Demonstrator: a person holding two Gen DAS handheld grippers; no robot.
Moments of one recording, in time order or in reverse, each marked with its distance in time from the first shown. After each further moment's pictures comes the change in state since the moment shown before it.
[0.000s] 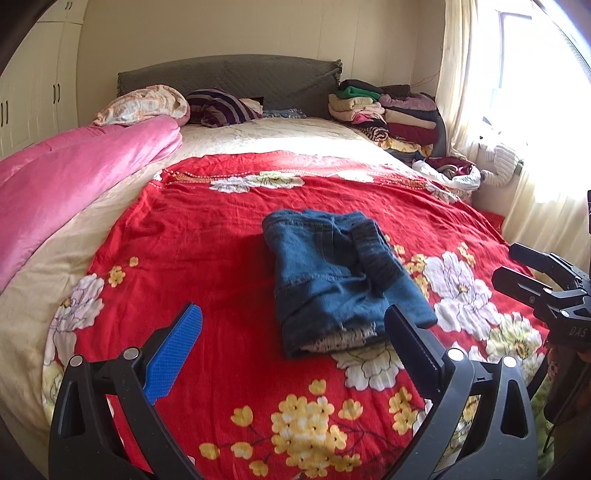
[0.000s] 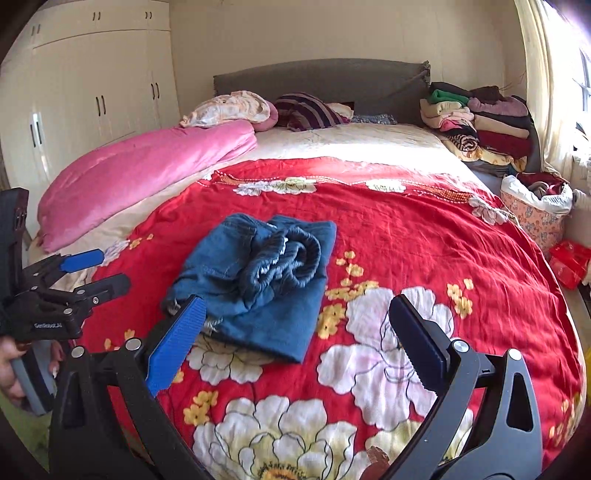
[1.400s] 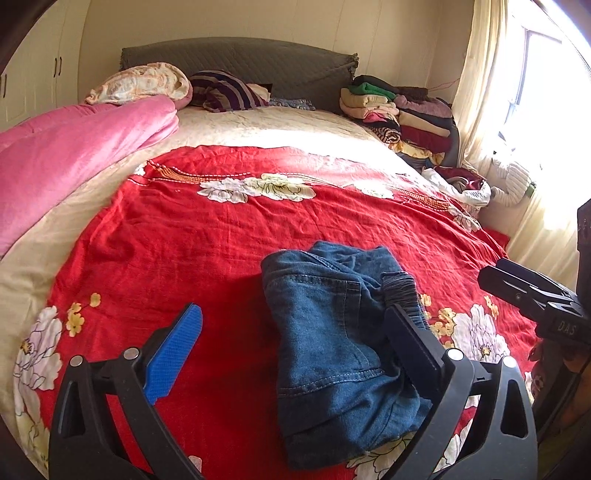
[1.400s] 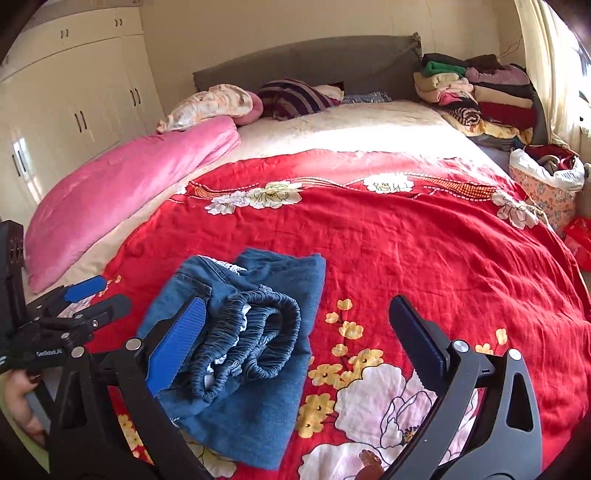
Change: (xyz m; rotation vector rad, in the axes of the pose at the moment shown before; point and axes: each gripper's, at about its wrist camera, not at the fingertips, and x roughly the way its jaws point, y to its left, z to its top) left arm 0.089 0.018 0.067 -0.085 0.038 -0.024; right arm 0.093 -0.039 0.066 0.101 0.056 0.026
